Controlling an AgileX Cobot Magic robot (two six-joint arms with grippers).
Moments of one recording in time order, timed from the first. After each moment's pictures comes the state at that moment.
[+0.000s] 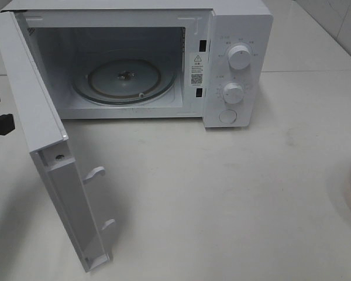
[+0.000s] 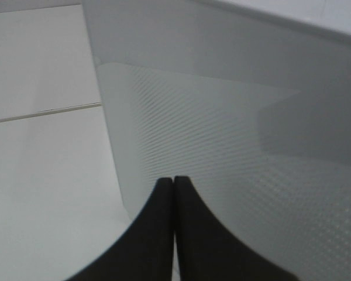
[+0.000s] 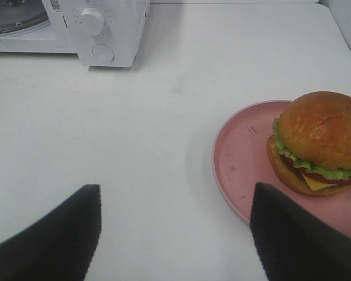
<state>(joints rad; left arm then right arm) -0.22 1.38 -0.32 0.07 -0.69 0.05 0.16 0.00 -0.51 -0.07 1.04 0.12</state>
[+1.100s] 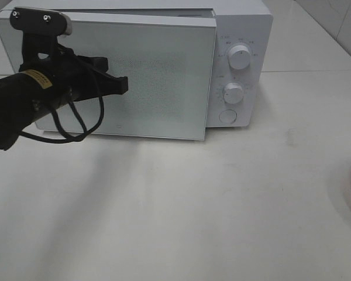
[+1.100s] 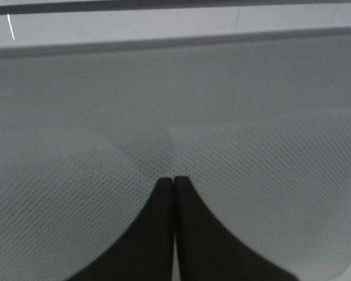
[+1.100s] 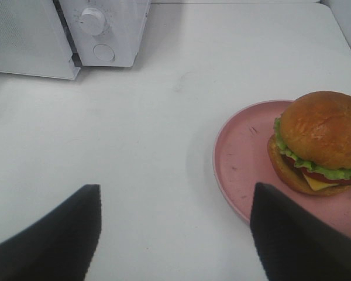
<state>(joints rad) -0.57 1.79 -0.77 -0.17 -0.72 0.11 0.16 0.00 -0.51 -0.07 1.04 0.12</state>
